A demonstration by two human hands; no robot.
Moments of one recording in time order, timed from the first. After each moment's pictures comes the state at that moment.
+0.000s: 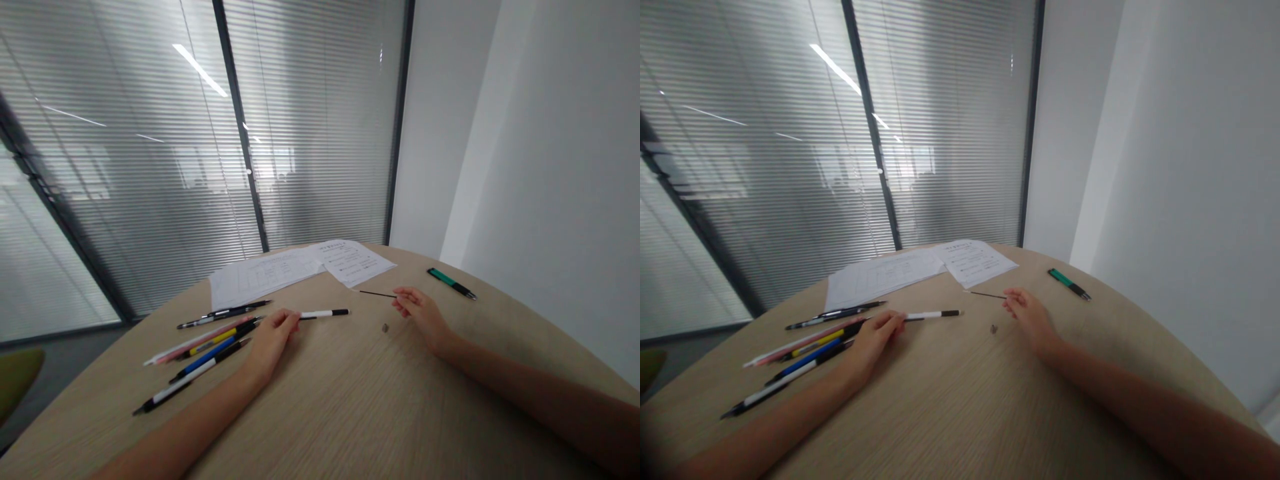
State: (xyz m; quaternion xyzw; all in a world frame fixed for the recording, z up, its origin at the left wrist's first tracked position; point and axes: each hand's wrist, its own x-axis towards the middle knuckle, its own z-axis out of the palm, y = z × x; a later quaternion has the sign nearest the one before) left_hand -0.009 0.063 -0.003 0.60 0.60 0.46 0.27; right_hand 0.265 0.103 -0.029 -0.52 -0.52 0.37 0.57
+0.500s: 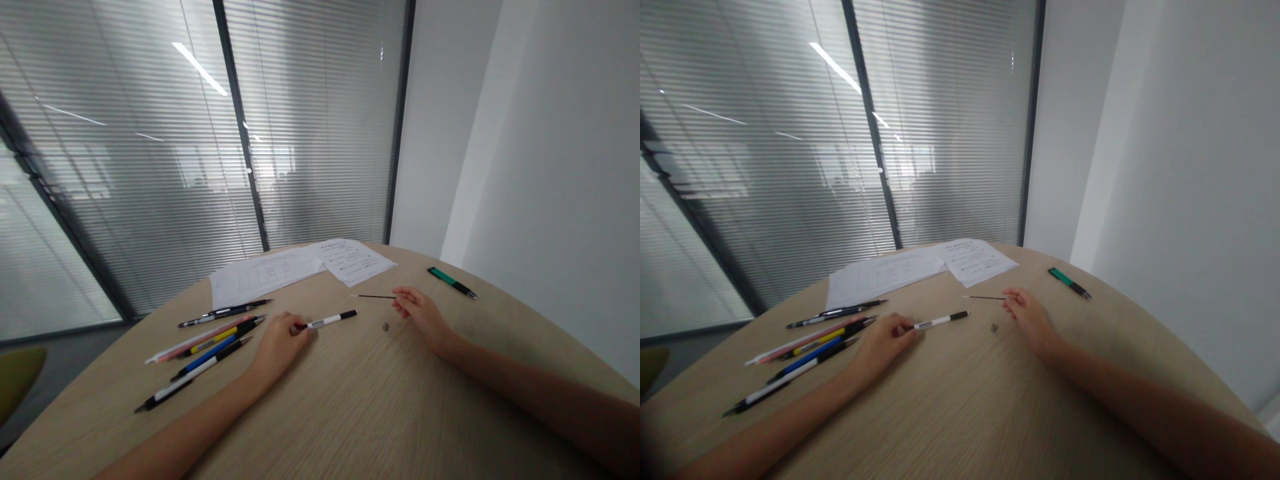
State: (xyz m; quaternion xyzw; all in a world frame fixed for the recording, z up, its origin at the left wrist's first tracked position) left_hand -0.005 0.064 -0.008 0.72 0.59 0.36 0.09; right_hand 0.267 0.106 -0.034 -0.52 -0.56 0.35 0.54
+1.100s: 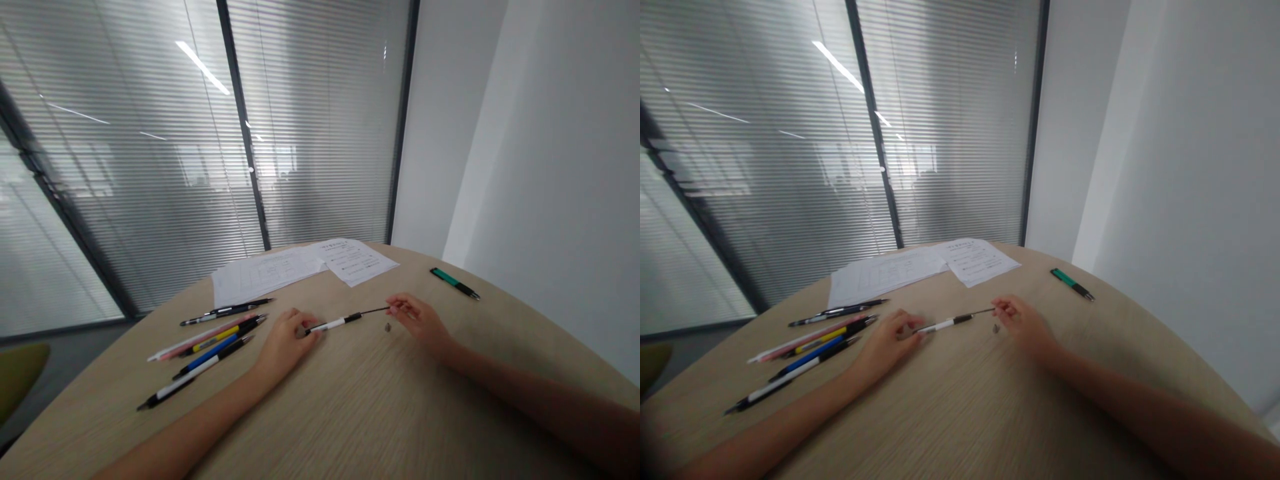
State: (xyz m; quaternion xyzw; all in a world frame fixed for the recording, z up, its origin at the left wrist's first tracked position) left_hand -0.003 0.059 -0.006 0.76 0.52 0.37 0.11; right_hand 0.262 0.089 -0.032 -0.45 -0.71 0.25 0.49
